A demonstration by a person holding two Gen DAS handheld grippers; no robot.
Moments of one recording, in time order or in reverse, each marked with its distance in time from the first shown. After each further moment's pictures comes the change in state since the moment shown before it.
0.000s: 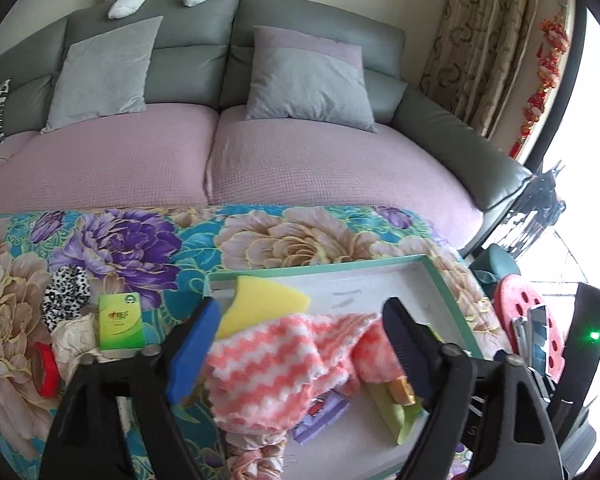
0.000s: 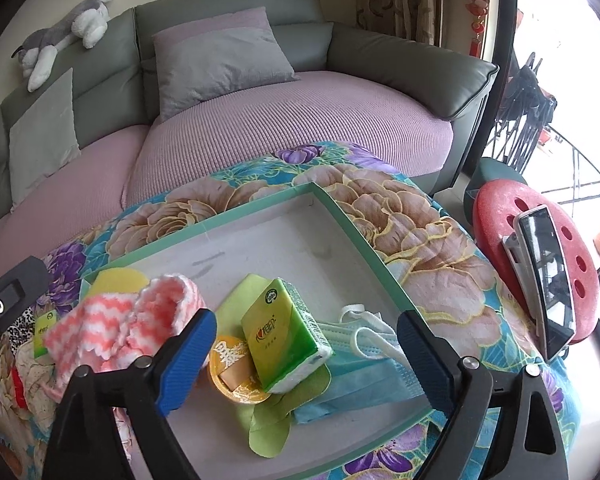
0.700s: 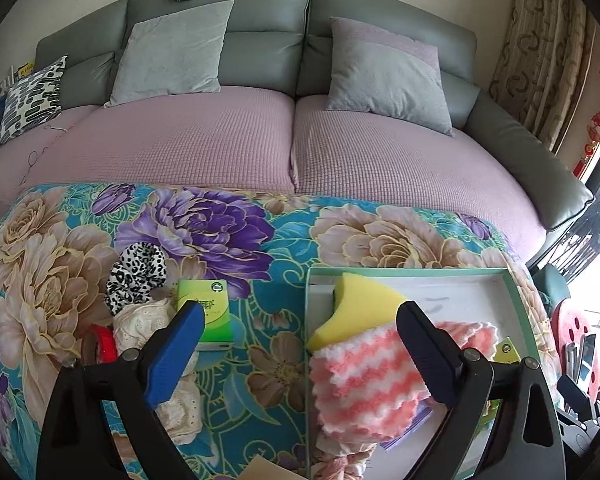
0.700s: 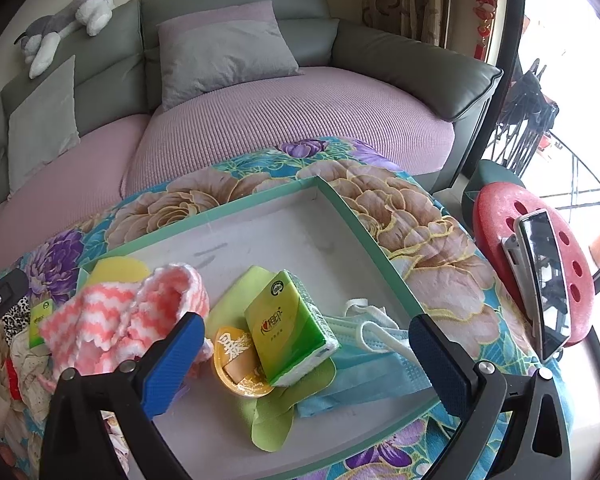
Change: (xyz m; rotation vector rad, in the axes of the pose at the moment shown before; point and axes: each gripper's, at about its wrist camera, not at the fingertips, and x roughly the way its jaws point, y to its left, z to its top) left arm 0.007 0.056 -0.002 -0.111 0.025 0.223; right arm -0.002 0.007 -0.002 -0.032 0.017 -0.018
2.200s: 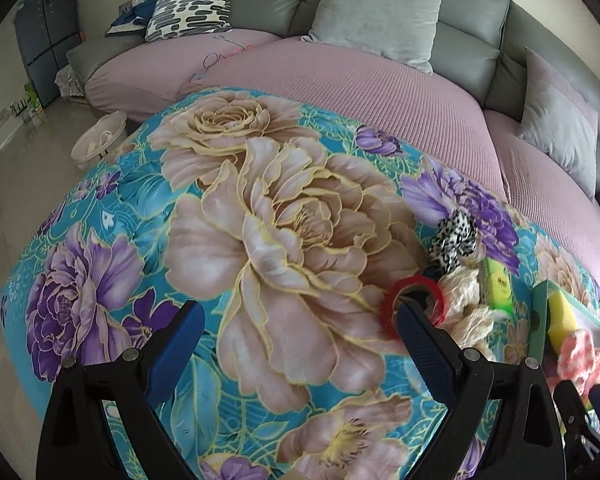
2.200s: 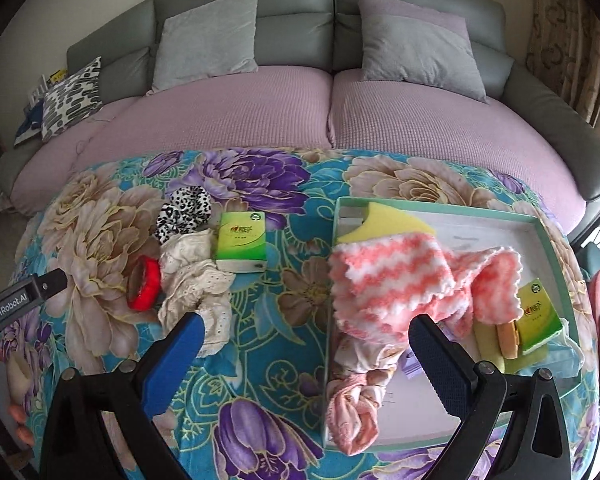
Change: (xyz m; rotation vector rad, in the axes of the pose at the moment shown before) left arm -0.057 0.230 -0.048 -0.363 0.118 0.360; right arm -0.058 0.190 -0.057 -0.394 0.050 0.323
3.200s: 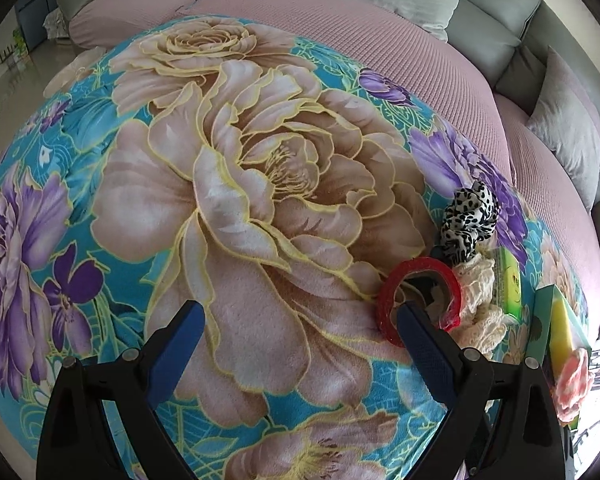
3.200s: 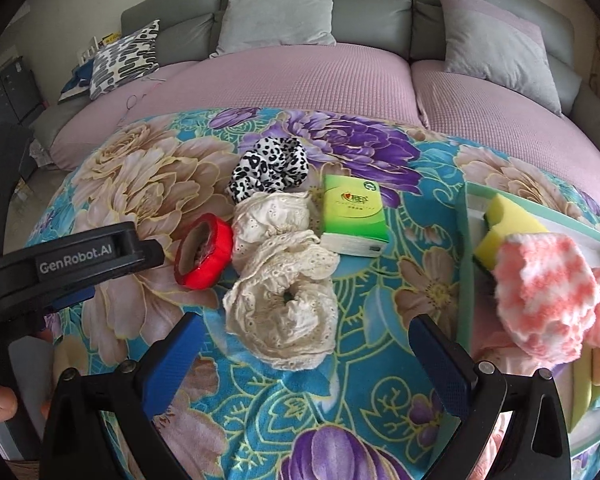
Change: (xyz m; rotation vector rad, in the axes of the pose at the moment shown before) left arm 0.066 -0.003 -0.010 -0.106 0.180 -0.099; right arm 0.056 0.066 -0.015 -0.140 0.035 0.160
